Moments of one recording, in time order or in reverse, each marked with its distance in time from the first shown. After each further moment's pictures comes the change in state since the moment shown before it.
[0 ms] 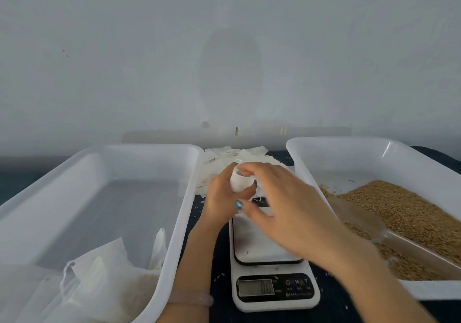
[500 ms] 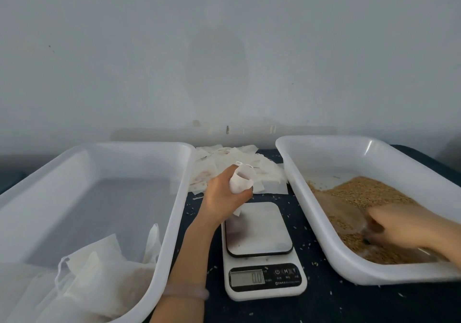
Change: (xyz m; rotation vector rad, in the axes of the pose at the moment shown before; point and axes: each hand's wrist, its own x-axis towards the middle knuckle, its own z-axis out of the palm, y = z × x) left_hand -0.004 -0.002 0.008 0.019 -0.077 -0.071; right_hand -0.072 0.156 -0.068 -0.591 -0.856 0.572
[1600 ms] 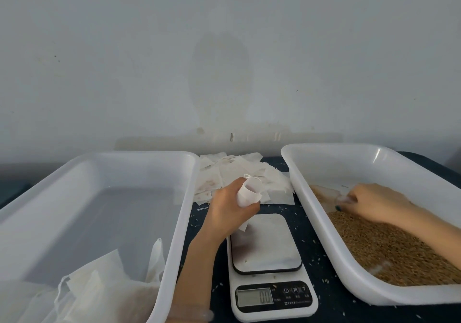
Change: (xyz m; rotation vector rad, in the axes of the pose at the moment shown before) left_hand 0.001 0.002 -0.002 0.082 -0.064 -0.014; right_hand 0.082 -0.007 -0.015 0.260 0.239 0.061
